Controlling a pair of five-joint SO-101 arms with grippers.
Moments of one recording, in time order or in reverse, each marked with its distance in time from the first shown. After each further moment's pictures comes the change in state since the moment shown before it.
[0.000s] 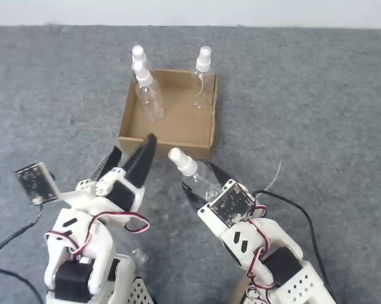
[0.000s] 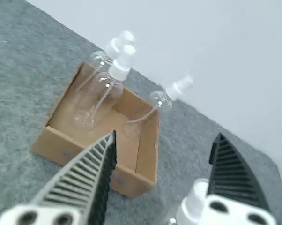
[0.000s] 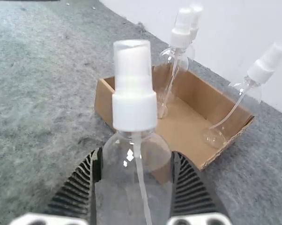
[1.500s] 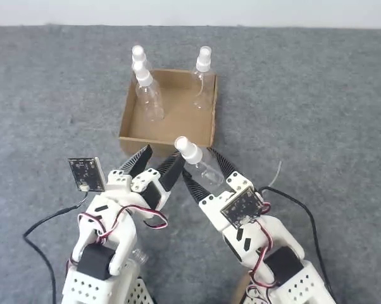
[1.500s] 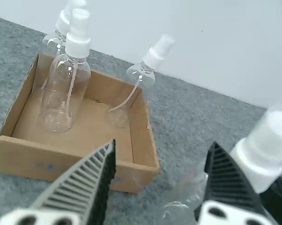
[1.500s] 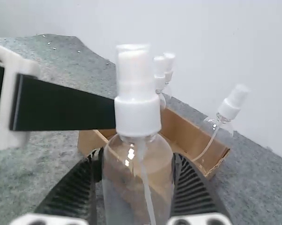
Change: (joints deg) left arm 12.4 0.0 19.1 -18.1 -10.8; right arm 0.9 0.0 0.0 -9.8 -0.1
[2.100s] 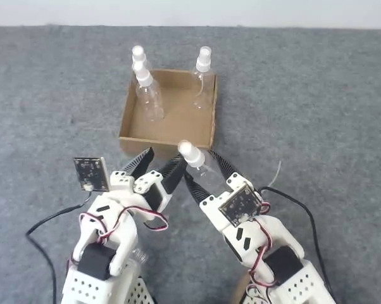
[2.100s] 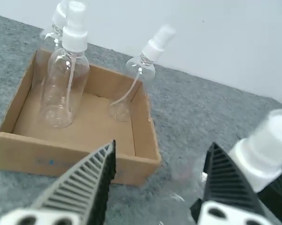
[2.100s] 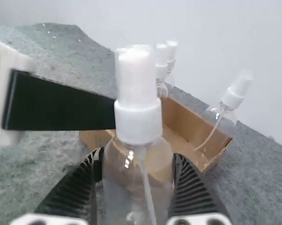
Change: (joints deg) left arm 1.6 0.0 -0.4 2.2 -1.8; right arm 0.1 0.1 0.0 2.6 0.0
